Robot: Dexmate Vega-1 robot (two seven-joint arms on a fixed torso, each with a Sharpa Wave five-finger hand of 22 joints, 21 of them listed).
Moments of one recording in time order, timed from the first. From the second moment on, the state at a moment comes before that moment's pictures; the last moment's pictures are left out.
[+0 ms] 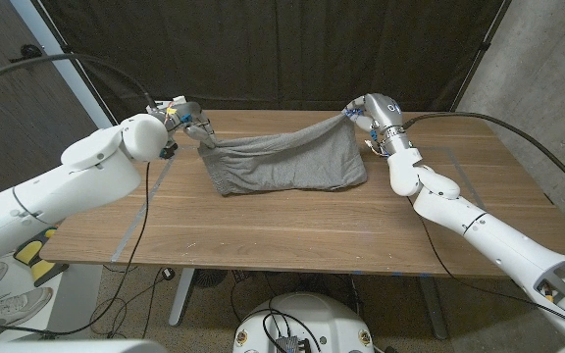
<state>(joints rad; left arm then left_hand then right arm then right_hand) 0.78 1.16 0.43 -2.32 0.24 0.92 -0.17 1.16 0.11 0.30 -0.25 0.22 1.05 -0.02 0.53 0.31 1.09 -0.13 0.53 0.43 0.76 -0.08 0.20 0.41 0.14 0.04 0.77 0.21 -0.69 -0.65 -0.62 -1.56 -0.55 -0.05 -0.55 1.37 0.14 0.06 -0.11 0.31 1.16 -0.05 0.22 0.24 1.04 -0.05 0.62 0.44 0.97 -0.14 0.74 1.21 0.51 -0.05 0.94 0.20</state>
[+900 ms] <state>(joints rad) 0.63 1.12 0.63 -2.22 0.32 1.01 -0.12 1.14 0.10 0.31 -0.25 0.20 1.05 -0.02 0.51 0.35 1.08 -0.15 0.54 0.43 0.75 -0.08 0.21 0.44 0.13 0.05 0.79 0.21 -0.51 -0.55 -0.74 -1.34 -0.55 -0.03 -0.53 1.38 0.13 0.06 -0.11 0.32 1.16 -0.05 0.22 0.24 1.04 -0.05 0.61 0.45 0.98 -0.14 0.73 1.20 0.50 -0.05 0.96 0.19</state>
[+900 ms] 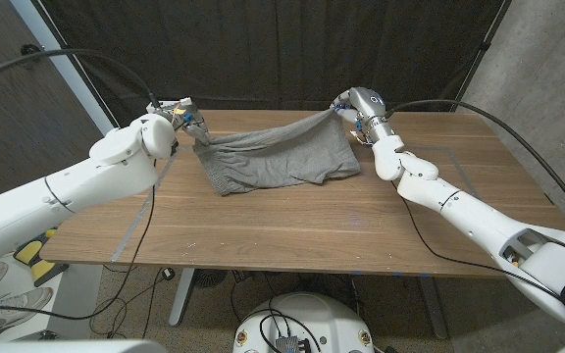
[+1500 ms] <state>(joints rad) 0.62 1.05 0.69 -2.11 0.38 1.03 -0.03 1.14 0.11 0.30 -0.24 0.19 1.06 -0.03 0.49 0.37 1.06 -0.16 0.50 0.49 0.75 -0.08 0.24 0.47 0.16 0.04 0.82 0.21 -0.43 -0.51 -0.79 -1.24 -0.53 -0.07 -0.52 1.38 0.13 0.05 -0.11 0.32 1.16 -0.05 0.22 0.24 1.04 -0.05 0.61 0.45 0.98 -0.15 0.73 1.20 0.49 -0.05 0.98 0.19</state>
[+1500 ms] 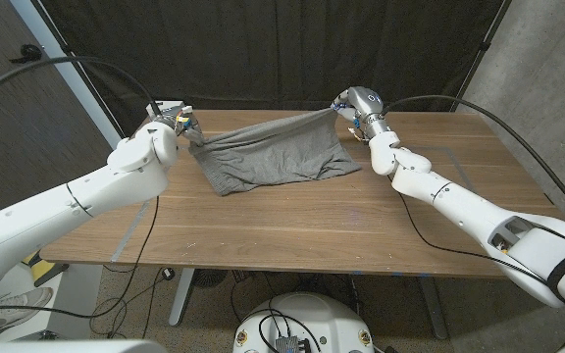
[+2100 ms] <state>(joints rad) 0.59 0.98 0.74 -2.00 0.41 1.02 0.00 1.14 0.11 0.32 -0.22 0.19 1.06 -0.03 0.48 0.35 1.06 -0.16 0.49 0.51 0.75 -0.08 0.24 0.49 0.16 0.04 0.83 0.21 -0.34 -0.44 -0.86 -1.09 -0.52 -0.09 -0.52 1.38 0.13 0.05 -0.11 0.31 1.16 -0.05 0.21 0.23 1.05 -0.04 0.60 0.46 0.98 -0.15 0.72 1.18 0.49 -0.05 0.99 0.19</state>
